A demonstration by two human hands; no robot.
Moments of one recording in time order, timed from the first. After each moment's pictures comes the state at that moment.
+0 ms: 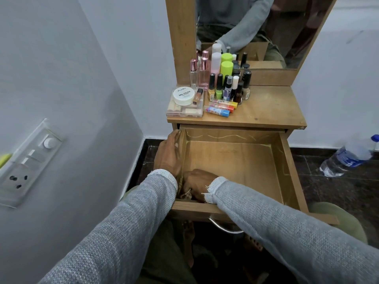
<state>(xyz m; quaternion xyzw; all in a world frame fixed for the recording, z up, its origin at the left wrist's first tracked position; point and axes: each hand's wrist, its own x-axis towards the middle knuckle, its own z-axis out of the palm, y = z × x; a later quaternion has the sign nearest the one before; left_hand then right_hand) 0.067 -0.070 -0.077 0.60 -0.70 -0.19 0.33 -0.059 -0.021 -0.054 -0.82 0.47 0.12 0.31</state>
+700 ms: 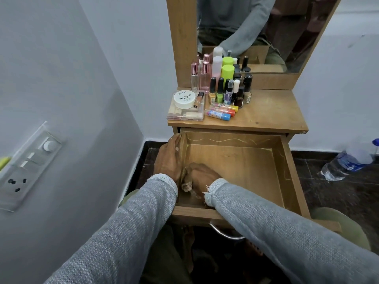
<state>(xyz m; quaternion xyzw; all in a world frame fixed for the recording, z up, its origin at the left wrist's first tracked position) 0.070 -0.071 -0.081 0.62 -0.69 -0.21 0.31 -0.066 -0.028 -0.051 -0.81 0.53 0.02 0.27</state>
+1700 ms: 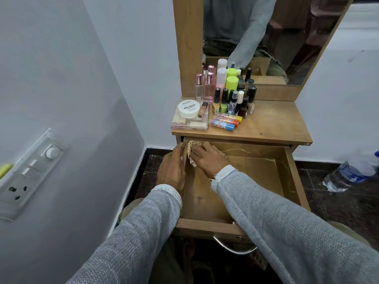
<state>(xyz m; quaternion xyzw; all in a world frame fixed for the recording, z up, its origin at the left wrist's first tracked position) 0.064 -0.067 -0.068 0.63 -0.68 -0.23 0.29 -0.085 -0.076 -0.038 -0.87 0.48 -0.01 -0.08</state>
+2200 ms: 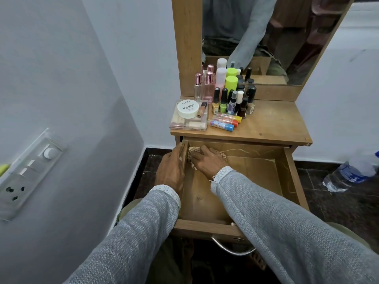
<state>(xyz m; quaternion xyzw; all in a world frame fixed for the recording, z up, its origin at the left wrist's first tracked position) 0.065 -0.071 -0.074 0.65 -0.69 -0.19 0.26 -0.090 -0.084 -0.054 -0.88 0.46 0.03 -0.12</state>
